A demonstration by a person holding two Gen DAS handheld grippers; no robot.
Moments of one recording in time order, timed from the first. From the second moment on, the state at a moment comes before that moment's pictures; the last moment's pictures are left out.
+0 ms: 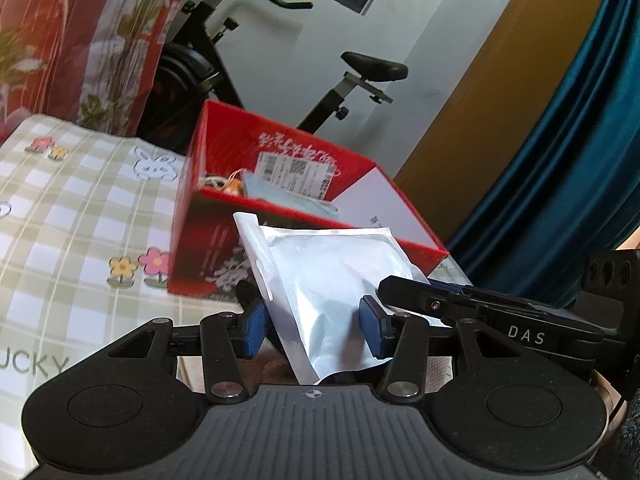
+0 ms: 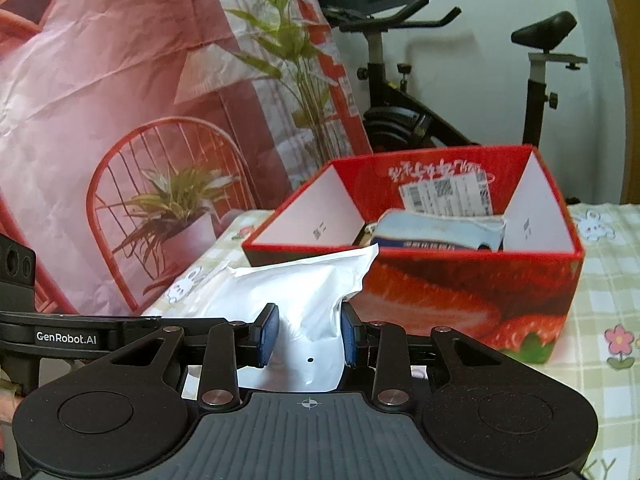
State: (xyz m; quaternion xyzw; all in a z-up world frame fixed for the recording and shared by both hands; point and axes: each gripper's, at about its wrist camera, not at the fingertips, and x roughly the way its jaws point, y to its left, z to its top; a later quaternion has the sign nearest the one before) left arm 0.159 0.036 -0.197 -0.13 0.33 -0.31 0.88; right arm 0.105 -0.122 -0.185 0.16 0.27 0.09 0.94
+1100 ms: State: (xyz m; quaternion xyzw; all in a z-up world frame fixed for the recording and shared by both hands) left arm 0.203 0.012 -0.156 -0.09 0.29 -0.32 0.90; right arm 0.142 -0.150 -0.142 0.14 0.24 0.09 0.96
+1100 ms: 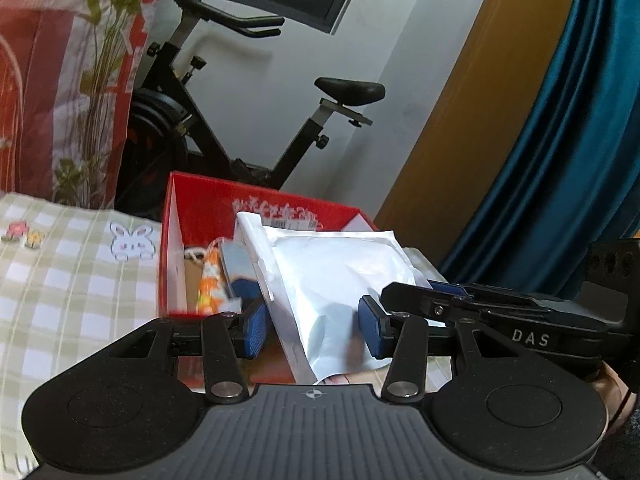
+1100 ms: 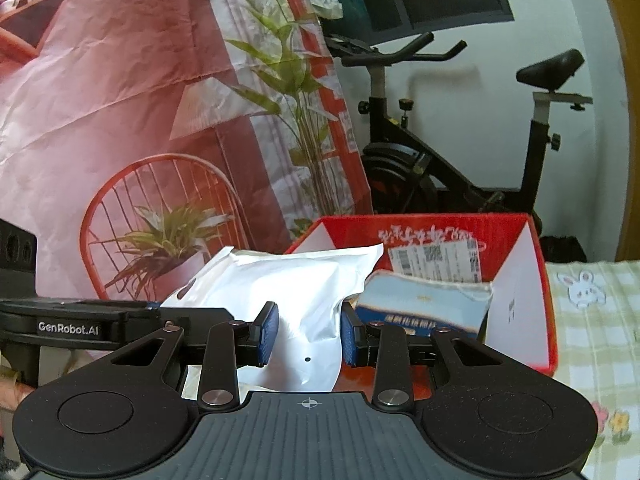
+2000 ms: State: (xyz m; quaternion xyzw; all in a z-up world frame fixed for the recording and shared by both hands) left arm 0.344 -0.027 -0.185 -0.04 0.36 -0.30 0.88; right arm 0.320 -0.197 -0.176 0.09 0.38 0.06 0.92
